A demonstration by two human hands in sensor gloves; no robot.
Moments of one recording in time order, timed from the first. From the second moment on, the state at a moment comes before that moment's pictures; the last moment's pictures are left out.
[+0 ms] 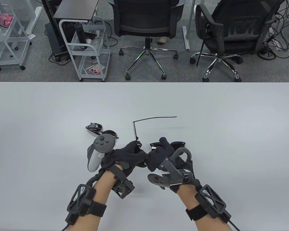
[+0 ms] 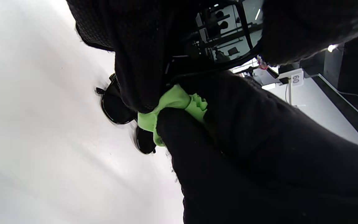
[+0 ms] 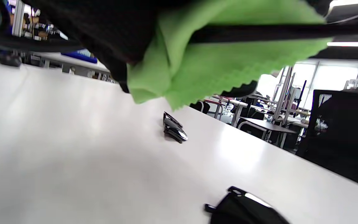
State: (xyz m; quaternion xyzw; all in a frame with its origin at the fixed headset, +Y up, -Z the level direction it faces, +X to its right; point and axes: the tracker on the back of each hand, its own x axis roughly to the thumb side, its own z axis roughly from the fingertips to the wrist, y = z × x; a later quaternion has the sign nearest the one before) left_hand -0.149 -0.691 -0.305 -0.24 -0.08 0.53 0.81; right_hand 0.037 -0.663 -0.259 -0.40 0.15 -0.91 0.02
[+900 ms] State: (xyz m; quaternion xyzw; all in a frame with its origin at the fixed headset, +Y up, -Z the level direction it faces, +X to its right) left_hand -0.156 -0.691 -0.310 -0.23 -0.09 0.52 0.82; right_hand 0.050 -0.670 -0.269 -0.36 0.14 -0.92 0.05
